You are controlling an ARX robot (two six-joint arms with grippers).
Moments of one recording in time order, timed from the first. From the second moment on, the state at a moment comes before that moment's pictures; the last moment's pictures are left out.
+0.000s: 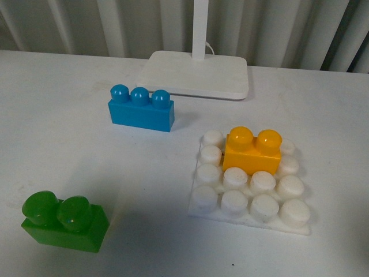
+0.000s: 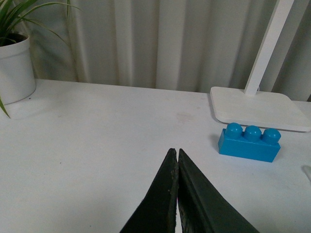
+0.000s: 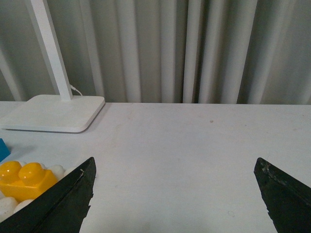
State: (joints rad) left arm 0.00 0.27 0.05 0.23 0.00 0.00; right arm 0.00 0.00 0.01 0.00 0.00 0.00
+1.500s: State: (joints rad) left arm 0.00 0.01 0.01 0.00 0.00 0.00; right arm 0.00 0.00 0.01 0.00 0.00 0.00
